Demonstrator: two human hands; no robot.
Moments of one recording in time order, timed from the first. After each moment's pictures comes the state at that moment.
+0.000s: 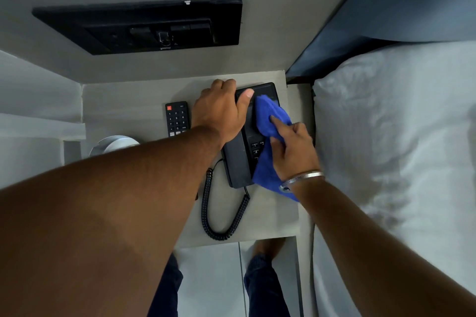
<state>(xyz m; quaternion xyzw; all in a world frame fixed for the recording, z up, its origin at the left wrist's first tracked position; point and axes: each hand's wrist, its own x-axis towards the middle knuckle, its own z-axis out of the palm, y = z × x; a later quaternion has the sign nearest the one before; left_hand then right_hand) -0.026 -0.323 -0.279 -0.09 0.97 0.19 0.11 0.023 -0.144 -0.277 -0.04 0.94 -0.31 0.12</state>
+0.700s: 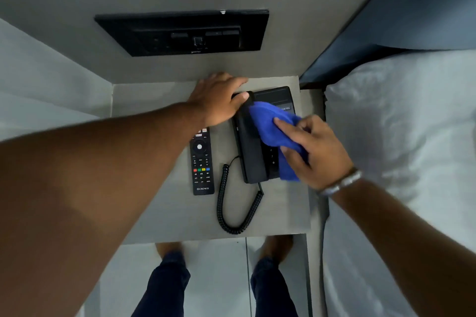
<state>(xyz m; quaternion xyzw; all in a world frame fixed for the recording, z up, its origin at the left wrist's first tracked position) -0.044 -0.387 -0.267 0.04 0.96 0.20 0.20 0.021 -0.134 -0.218 -0.25 0.92 -0.27 0.09</state>
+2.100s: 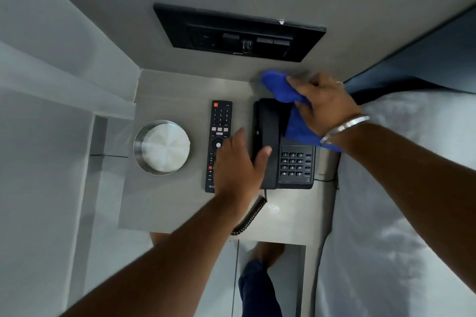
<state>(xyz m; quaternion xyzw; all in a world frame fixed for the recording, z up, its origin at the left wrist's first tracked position) 0.092 -0.324 -0.244 -0.30 0.86 0.39 0.09 -0.084 -0.193 -0.221 -0.30 0.94 -0.12 0.12</state>
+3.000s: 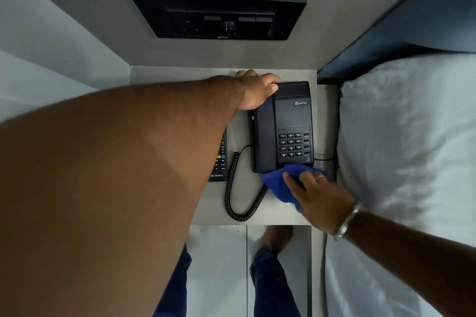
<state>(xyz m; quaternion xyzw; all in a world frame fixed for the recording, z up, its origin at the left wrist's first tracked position) -0.059 -0.371 -0.269 0.00 0.88 0.23 0.40 0.100 -0.114 -0.245 -0.42 0.87 0.07 0.24</state>
